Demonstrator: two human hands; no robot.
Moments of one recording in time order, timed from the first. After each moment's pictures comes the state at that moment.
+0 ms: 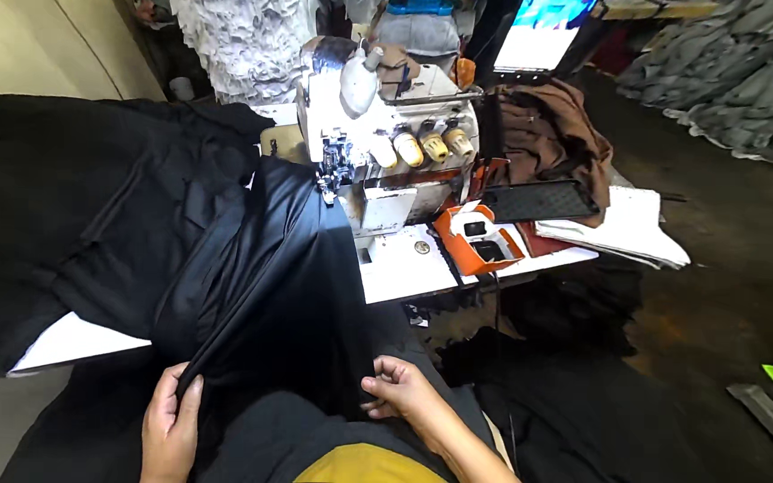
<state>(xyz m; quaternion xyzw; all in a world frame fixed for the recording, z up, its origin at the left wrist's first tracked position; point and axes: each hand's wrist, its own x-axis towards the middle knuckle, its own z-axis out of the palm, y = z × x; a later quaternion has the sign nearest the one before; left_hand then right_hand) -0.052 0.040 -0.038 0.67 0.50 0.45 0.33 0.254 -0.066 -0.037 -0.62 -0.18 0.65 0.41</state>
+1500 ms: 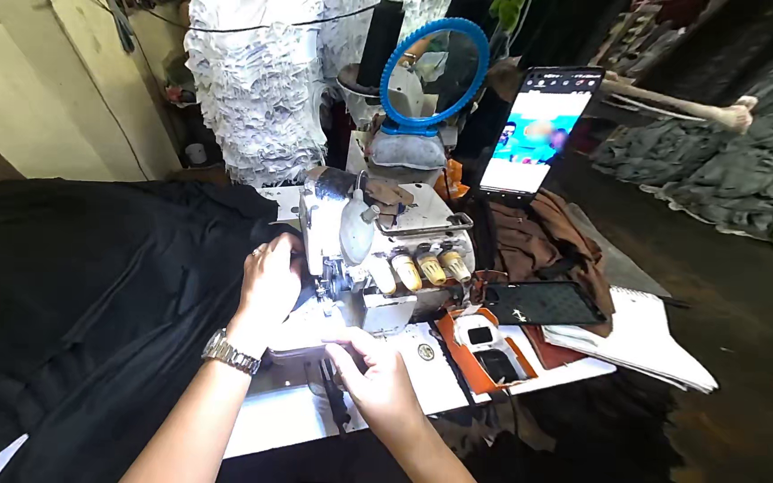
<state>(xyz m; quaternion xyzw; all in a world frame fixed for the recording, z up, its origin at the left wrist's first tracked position) 0.157 0.251 0.078 0.83 0.42 0.33 0.13 0.266 0.088 0.045 -0.61 -0.54 0.22 0.54</state>
